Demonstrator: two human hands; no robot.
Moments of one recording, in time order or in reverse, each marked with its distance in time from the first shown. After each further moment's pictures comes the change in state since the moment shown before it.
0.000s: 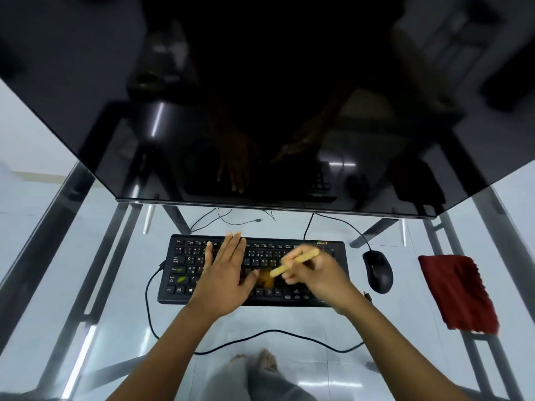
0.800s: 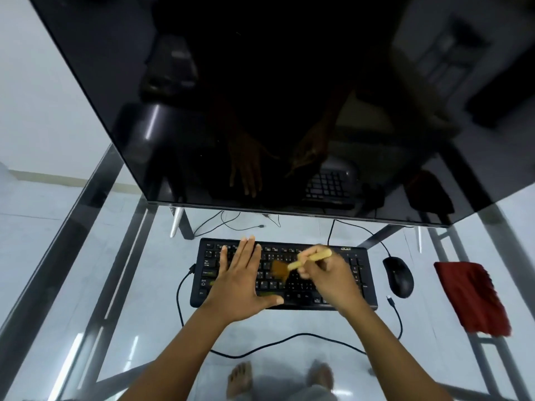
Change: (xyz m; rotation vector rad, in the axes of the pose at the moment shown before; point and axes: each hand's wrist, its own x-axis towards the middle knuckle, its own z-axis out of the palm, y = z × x) left_hand -0.012 -0.038 -0.013 0.007 -0.080 0.077; right_hand 0.010 -0.012 0.053 -0.103 0.248 -0.046
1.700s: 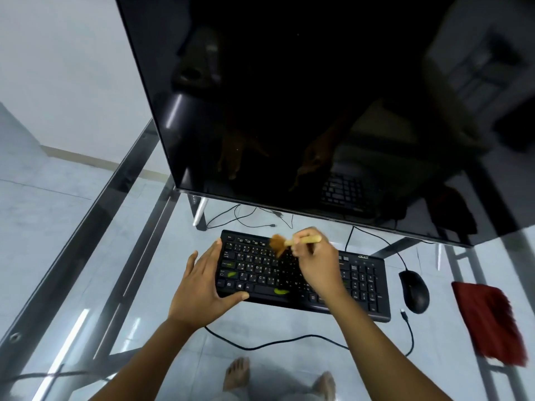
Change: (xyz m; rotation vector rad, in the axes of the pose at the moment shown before) left_hand -0.058 -0.077 0.007 -0.249 0.351 -0.117; right_hand 0.023 -0.040 0.048 -0.019 0.010 -0.078
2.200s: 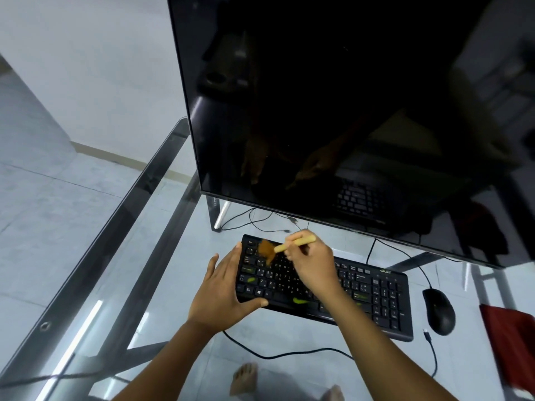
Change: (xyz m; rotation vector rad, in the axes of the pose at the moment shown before) left_hand -0.001 0.001 0.000 -0.001 0.012 0.010; right_hand 0.010 -0.026 0.038 0.012 -0.086 -0.026
